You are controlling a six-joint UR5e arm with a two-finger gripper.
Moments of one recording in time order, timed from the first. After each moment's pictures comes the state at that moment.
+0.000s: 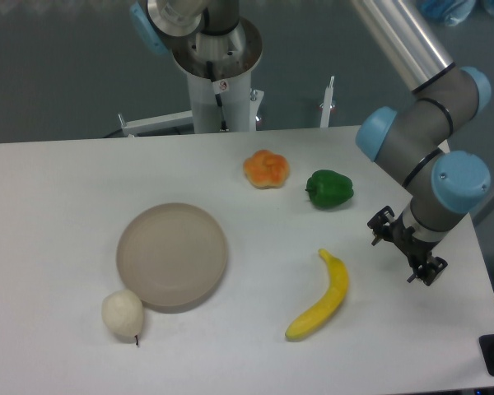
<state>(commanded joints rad) 2.51 -2.23 -1.34 -1.16 1.54 1.61</state>
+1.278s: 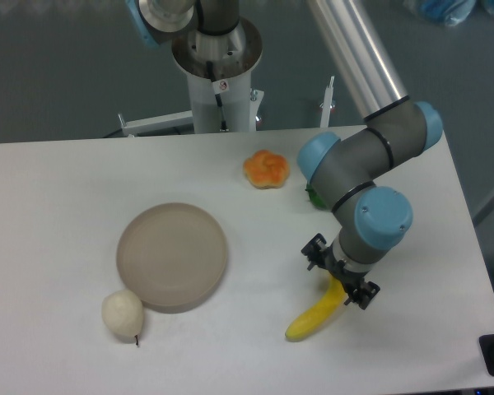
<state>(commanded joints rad) 2.33 -2.23 -1.39 -1.16 1.50 1.28</state>
